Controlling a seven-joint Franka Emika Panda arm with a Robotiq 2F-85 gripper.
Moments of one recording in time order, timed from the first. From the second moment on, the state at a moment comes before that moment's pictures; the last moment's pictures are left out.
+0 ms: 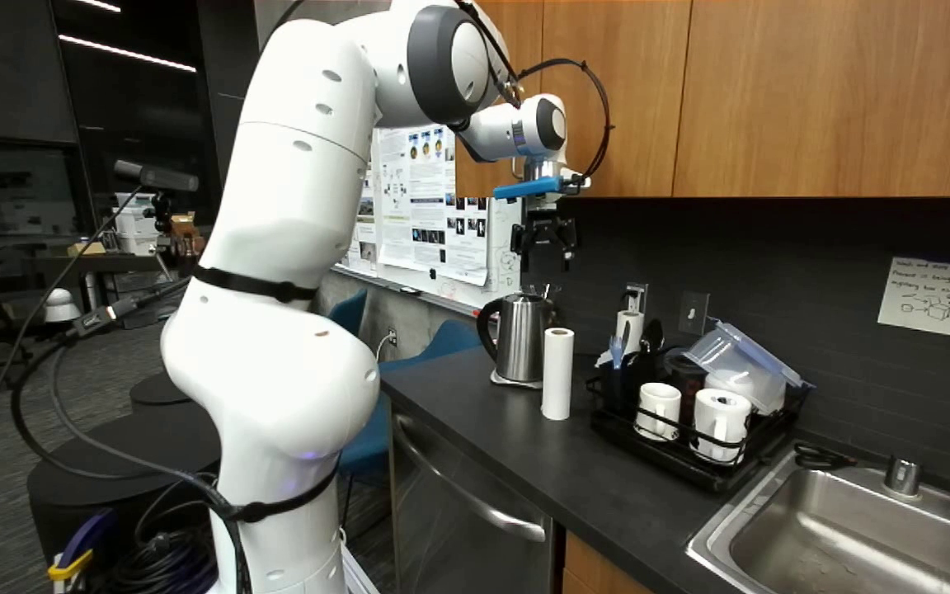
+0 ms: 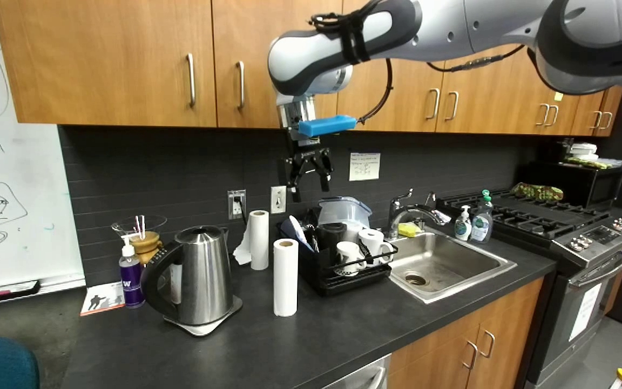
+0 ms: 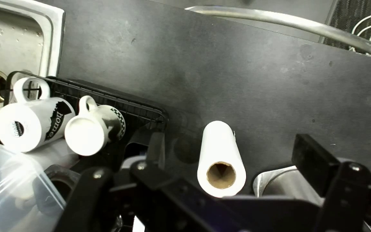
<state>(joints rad) 0.15 0.31 0.17 -1.46 -0.16 1.61 0.17</state>
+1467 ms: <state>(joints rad) 0.23 0.42 0.12 -1.49 -0.06 1.84 0.18</state>
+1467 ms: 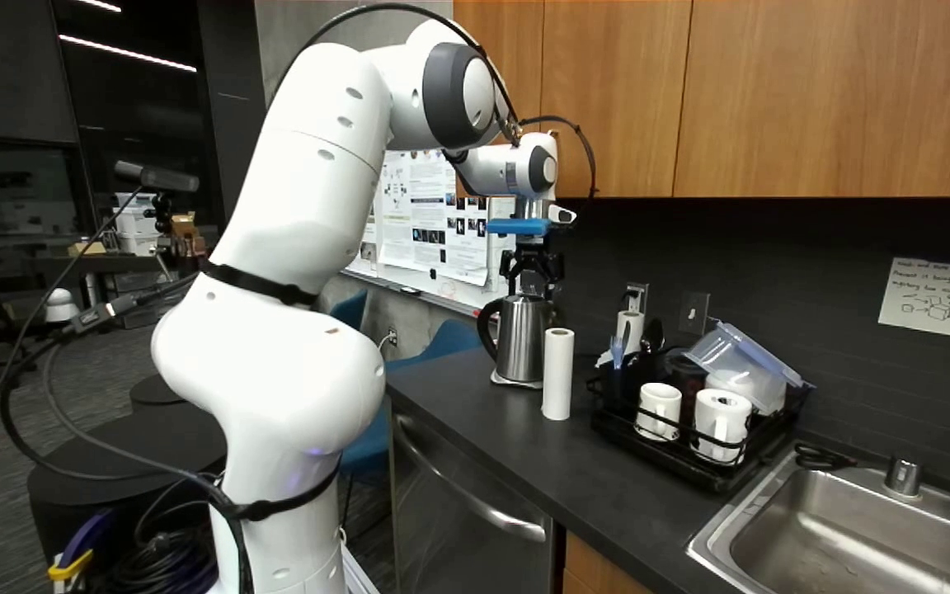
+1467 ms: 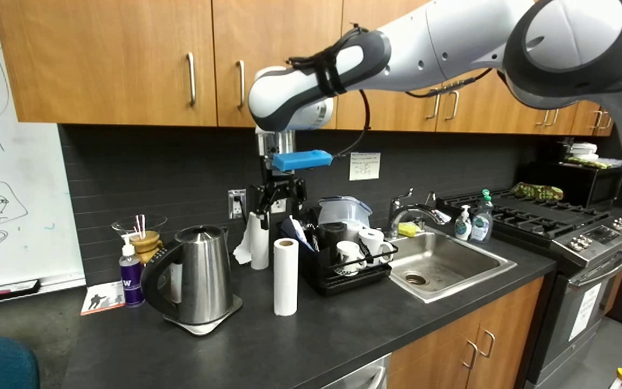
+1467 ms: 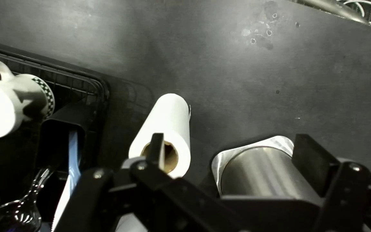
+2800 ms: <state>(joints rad) 0.25 0.51 0.08 -1.43 -0.12 1.91 0.22</state>
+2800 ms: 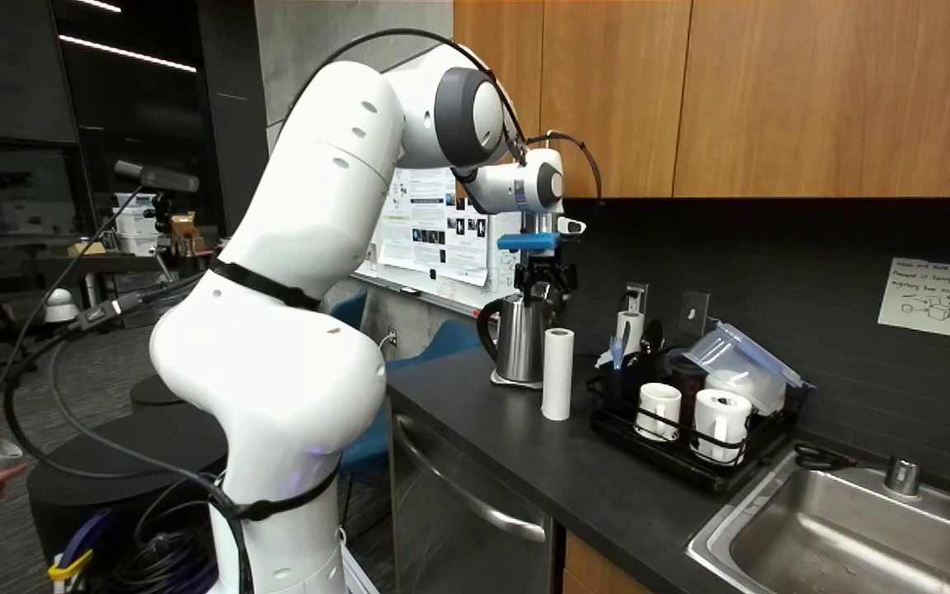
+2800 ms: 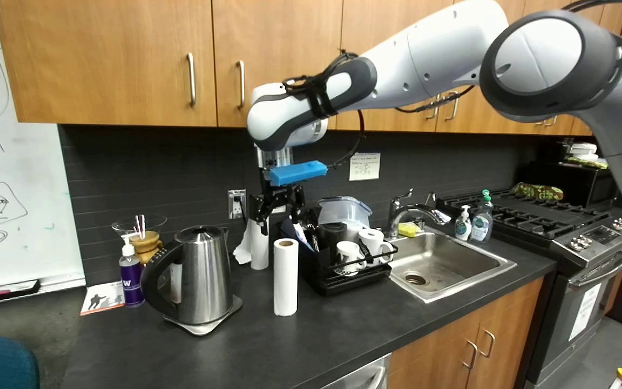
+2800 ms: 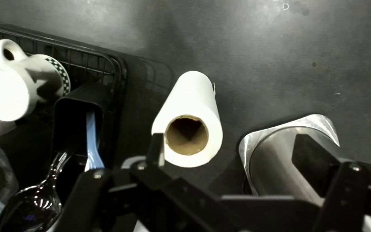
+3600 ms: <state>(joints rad) 0.24 0.63 0.05 -1.37 -0.12 1.93 0.26</state>
